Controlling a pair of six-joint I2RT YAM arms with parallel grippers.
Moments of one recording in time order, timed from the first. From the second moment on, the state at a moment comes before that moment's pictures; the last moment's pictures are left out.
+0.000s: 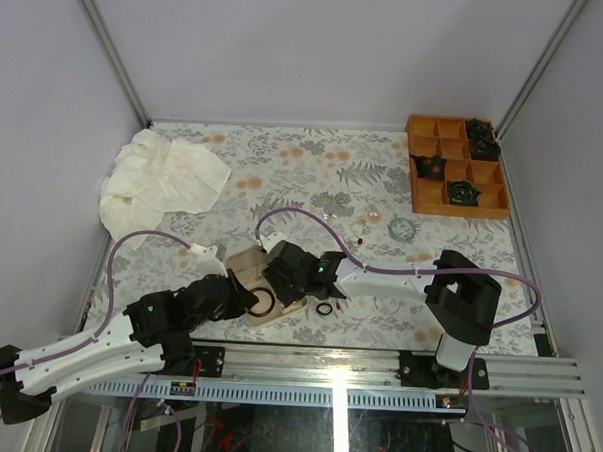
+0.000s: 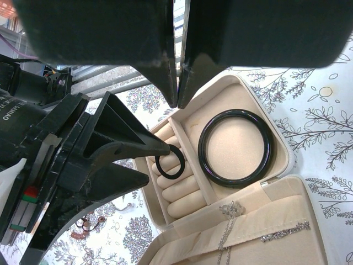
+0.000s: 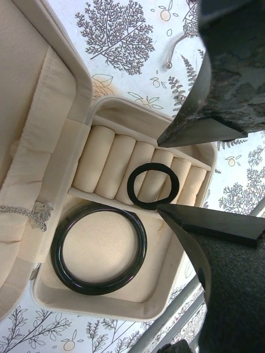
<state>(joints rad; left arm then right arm) -1.07 0.48 0.42 -0.65 -0.34 -1.15 1.17 1.75 1.13 -0.35 0.14 0.36</state>
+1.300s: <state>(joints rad) -1.07 0.49 0.43 -0.65 -0.35 -1.15 1.17 1.82 1.18 -0.36 0.10 0.35</state>
